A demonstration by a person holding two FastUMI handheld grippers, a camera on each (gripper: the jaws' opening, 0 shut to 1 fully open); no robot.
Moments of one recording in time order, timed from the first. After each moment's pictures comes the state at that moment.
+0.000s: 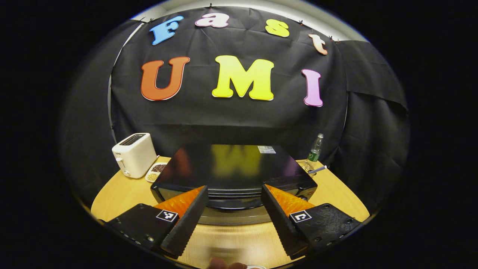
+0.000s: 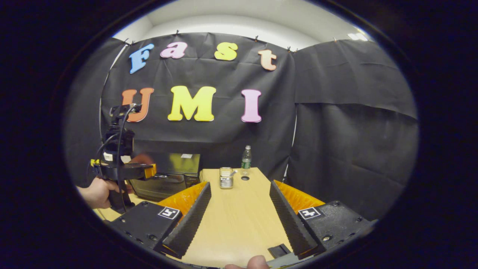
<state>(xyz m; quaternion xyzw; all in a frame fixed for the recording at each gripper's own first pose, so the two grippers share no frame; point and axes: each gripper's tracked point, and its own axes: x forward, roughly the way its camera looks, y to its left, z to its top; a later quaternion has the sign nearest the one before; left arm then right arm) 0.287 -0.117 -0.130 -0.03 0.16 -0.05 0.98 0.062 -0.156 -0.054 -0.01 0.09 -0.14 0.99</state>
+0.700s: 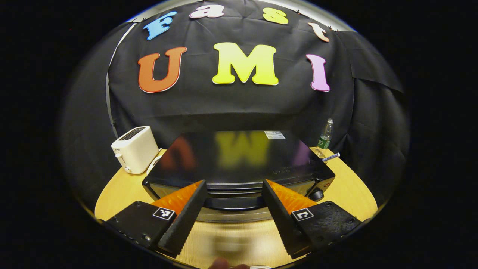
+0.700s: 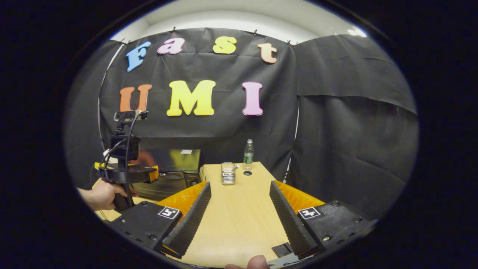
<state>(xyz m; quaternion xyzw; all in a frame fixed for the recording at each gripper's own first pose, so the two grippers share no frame) 0.293 -0.114 -0.152 -0.01 0.20 -0.04 0.98 0.075 -0.147 -0.063 0.00 0.11 -0.13 0.99</state>
